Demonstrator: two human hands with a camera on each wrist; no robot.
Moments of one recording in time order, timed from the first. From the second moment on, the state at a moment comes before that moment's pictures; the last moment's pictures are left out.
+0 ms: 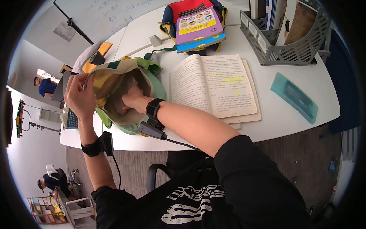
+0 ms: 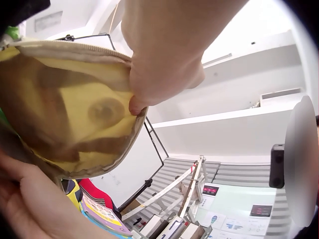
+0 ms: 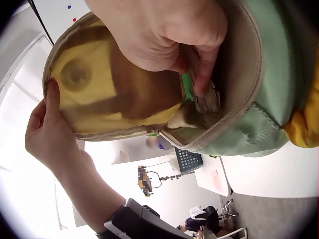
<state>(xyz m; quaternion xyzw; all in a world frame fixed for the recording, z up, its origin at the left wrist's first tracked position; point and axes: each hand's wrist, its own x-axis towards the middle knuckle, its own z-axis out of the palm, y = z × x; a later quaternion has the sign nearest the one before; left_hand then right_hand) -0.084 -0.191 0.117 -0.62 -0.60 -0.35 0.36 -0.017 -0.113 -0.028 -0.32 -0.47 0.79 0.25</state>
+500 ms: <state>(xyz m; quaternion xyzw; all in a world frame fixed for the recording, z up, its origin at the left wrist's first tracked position) -0.101 -0.189 0.099 -0.60 -0.63 -0.38 0.32 0.080 -0.100 0.034 -0.20 -0.67 0.71 0.06</state>
